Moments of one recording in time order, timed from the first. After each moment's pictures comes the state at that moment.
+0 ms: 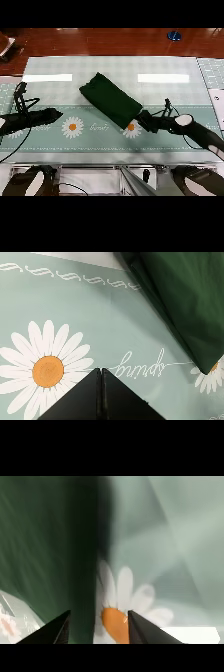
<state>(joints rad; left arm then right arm) 0.12 -0.68 0.52 0.91 -1.01 -1.37 0.28 -1.14 0.44 -0.44 0.57 1.55</state>
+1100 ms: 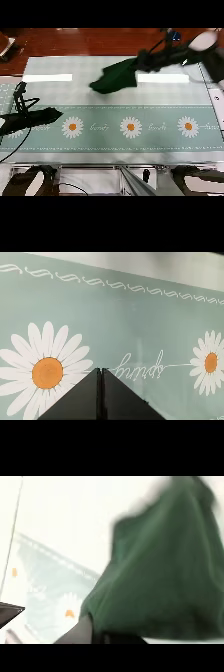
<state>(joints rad) 0.12 -0.68 0.52 0.91 -1.00 -1.37 0.14 -1.46 1.59 -0.75 1.22 1.46</state>
